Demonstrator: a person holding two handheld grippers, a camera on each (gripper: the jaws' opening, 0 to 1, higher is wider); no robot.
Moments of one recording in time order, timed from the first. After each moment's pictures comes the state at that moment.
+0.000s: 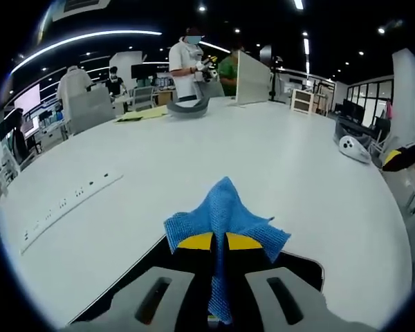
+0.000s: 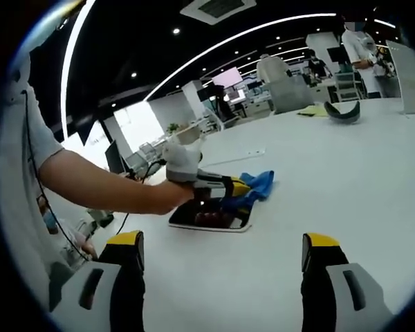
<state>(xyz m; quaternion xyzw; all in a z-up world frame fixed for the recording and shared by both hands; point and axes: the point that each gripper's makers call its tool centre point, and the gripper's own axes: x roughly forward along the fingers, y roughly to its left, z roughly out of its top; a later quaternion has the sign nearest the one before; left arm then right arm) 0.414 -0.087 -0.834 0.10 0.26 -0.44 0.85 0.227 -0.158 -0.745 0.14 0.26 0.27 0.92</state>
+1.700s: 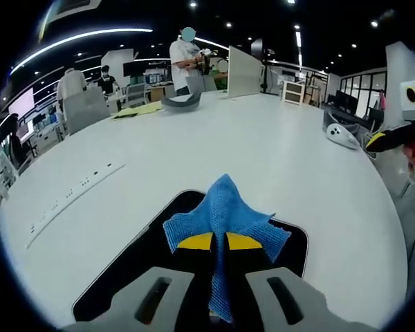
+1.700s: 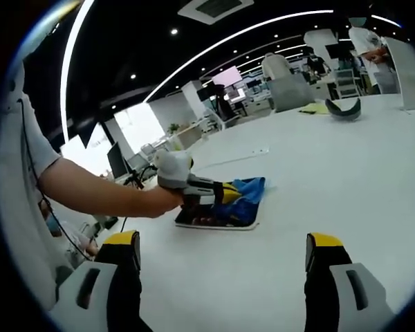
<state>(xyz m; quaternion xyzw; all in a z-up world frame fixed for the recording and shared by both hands) 0.387 -0.058 -0.834 0.13 0.27 -0.46 0.84 0.220 -0.148 -0.739 0.14 0.26 0.28 0.91</state>
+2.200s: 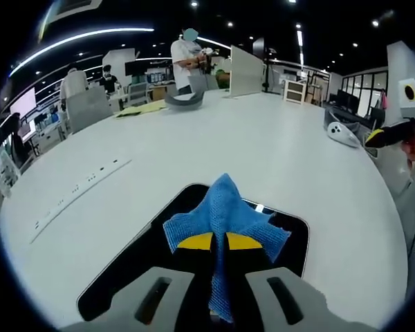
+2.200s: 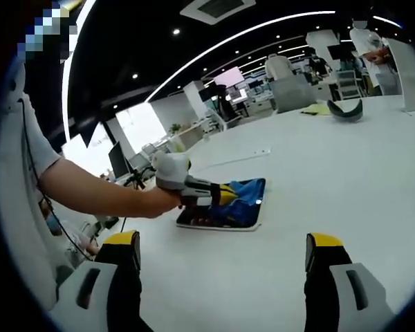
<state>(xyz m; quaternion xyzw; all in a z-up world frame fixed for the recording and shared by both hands) 0.385 -0.043 -0.834 0.13 0.28 -0.45 0.84 0.219 -0.147 -0.737 0.14 0.26 0.28 0.91</state>
